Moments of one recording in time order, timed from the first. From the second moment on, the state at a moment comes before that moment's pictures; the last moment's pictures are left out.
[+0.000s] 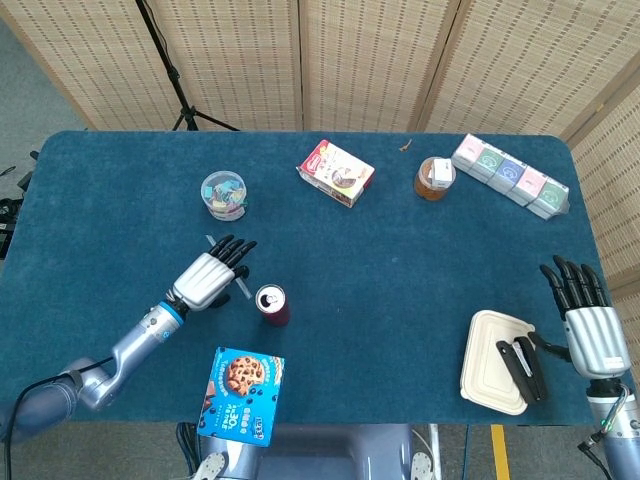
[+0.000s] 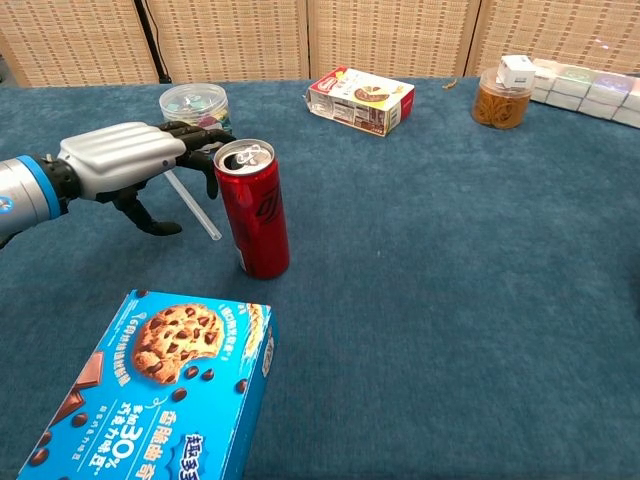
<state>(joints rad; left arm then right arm) -0.73 -1.65 -0.07 -1.00 1.66 0.98 -0.07 0.18 -1.26 0.06 -1.29 -1.57 1.56 0.14</state>
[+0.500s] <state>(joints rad) -0.76 -1.72 -0.05 -0.96 1.61 0.95 -0.05 0.18 -1.26 0.07 -1.28 -1.56 1.55 0.16</state>
